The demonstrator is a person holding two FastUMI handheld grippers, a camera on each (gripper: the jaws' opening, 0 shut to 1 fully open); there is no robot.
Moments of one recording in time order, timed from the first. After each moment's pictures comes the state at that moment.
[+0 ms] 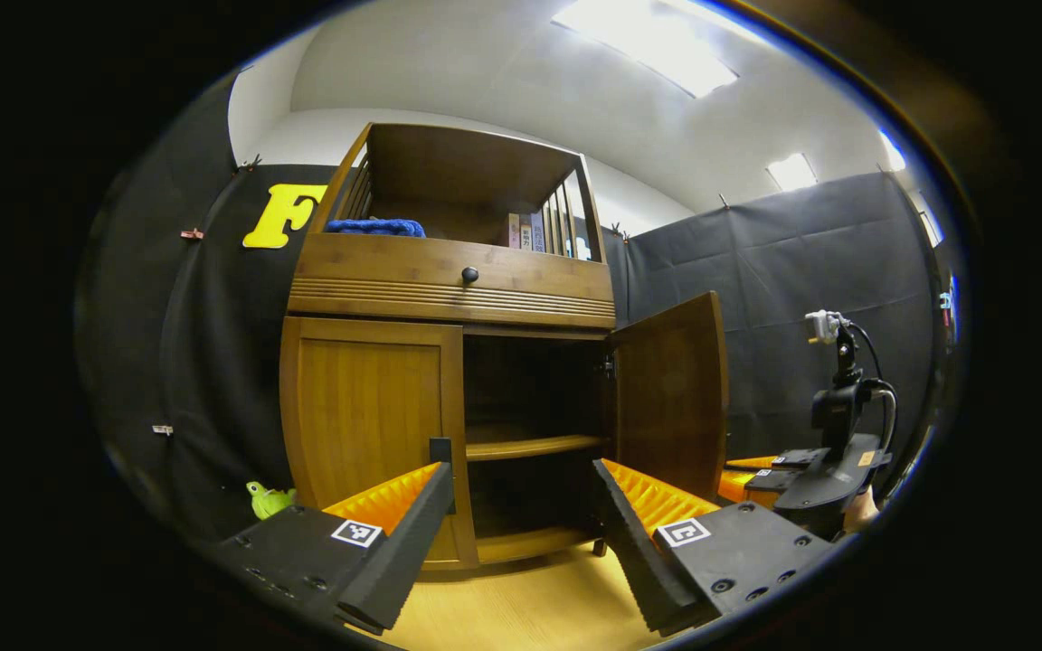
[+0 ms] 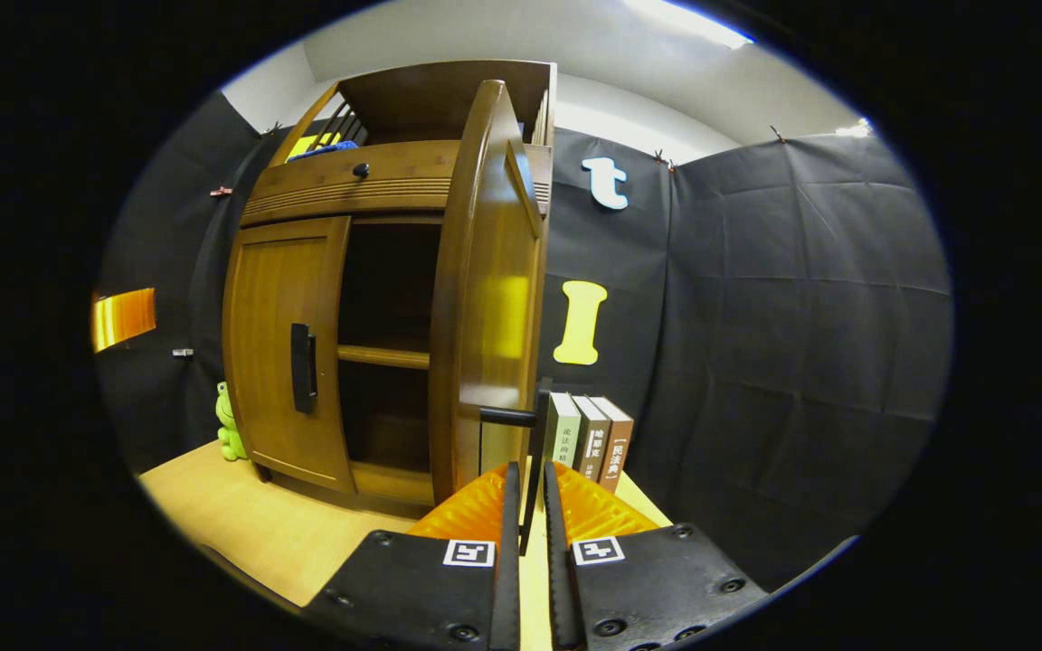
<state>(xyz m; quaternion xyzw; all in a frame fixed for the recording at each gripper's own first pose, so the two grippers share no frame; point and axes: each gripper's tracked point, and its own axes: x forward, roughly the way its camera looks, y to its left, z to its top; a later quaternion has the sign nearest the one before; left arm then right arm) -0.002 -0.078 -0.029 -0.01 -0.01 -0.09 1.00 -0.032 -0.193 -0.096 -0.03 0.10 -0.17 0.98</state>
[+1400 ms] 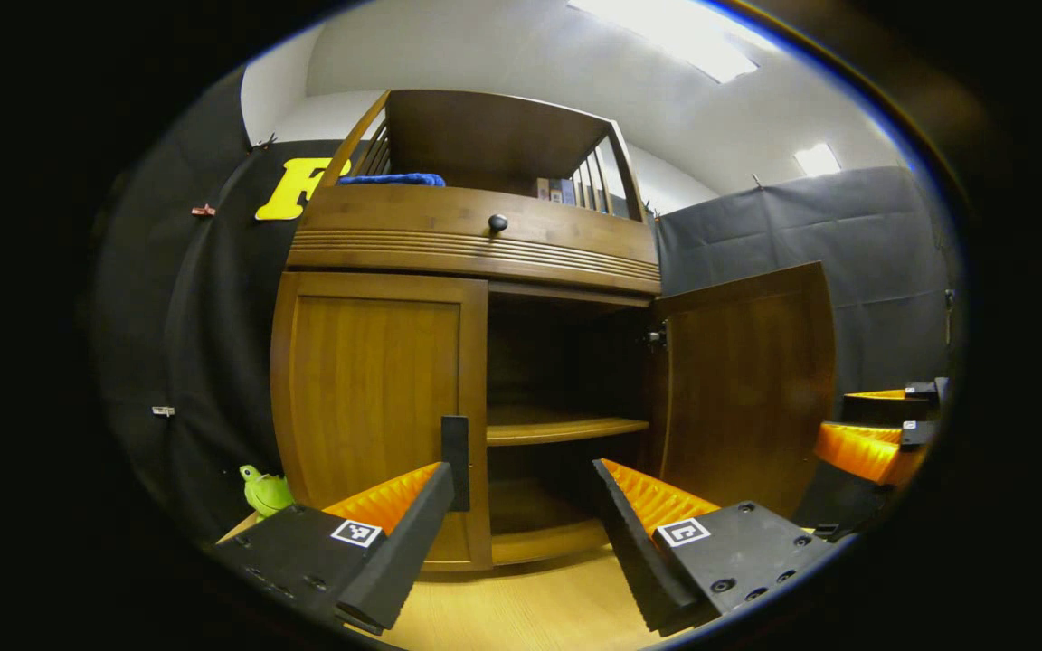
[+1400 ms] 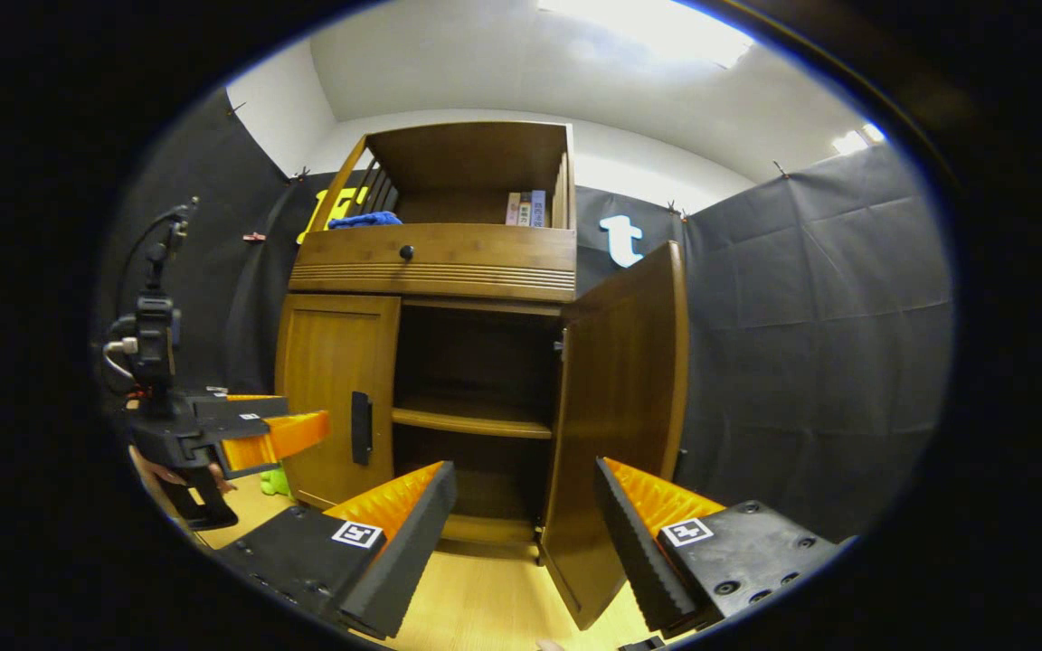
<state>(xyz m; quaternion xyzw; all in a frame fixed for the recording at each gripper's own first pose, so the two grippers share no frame) 0.081 -0.053 -0.076 -0.02 0.02 -0.04 1.00 -0.059 -0.131 -0.025 -0.03 0.01 -0.10 0.99</state>
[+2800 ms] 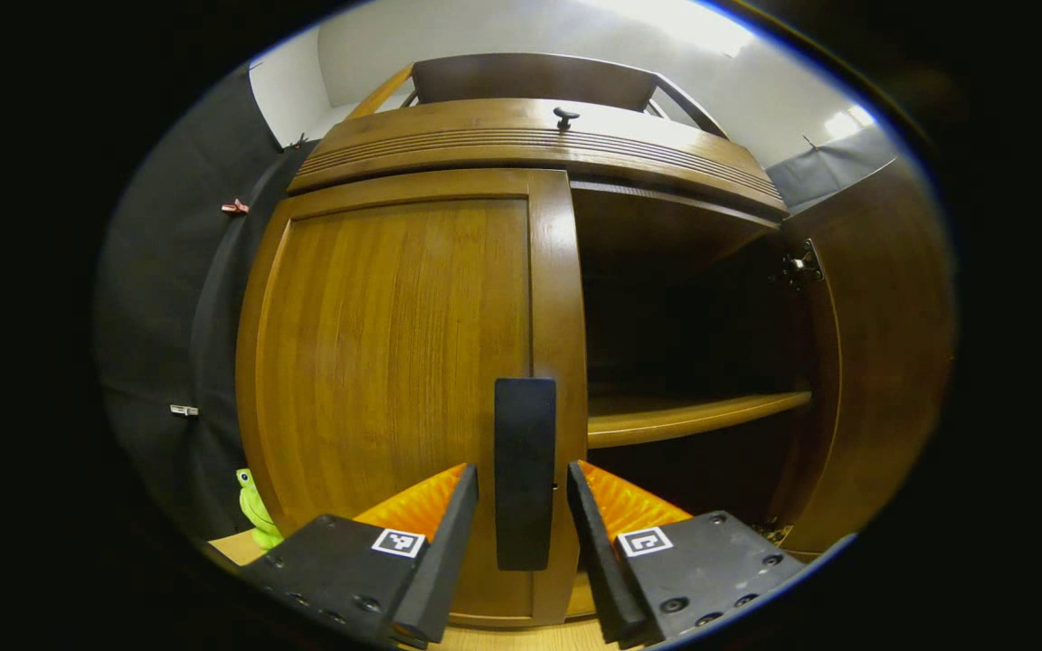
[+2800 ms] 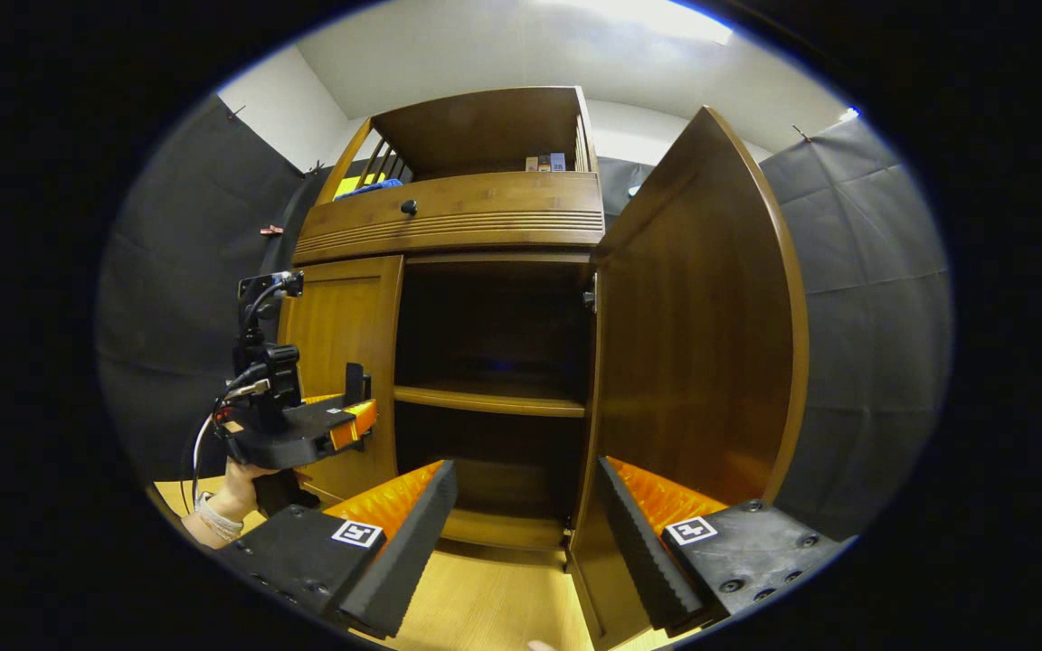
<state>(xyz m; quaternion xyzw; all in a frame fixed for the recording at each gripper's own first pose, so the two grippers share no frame) 0.229 0.007 -0.152 0.01 -0.01 0.08 1.00 0.013 -0.160 -0.093 -0.01 0.02 -0.06 1.00</state>
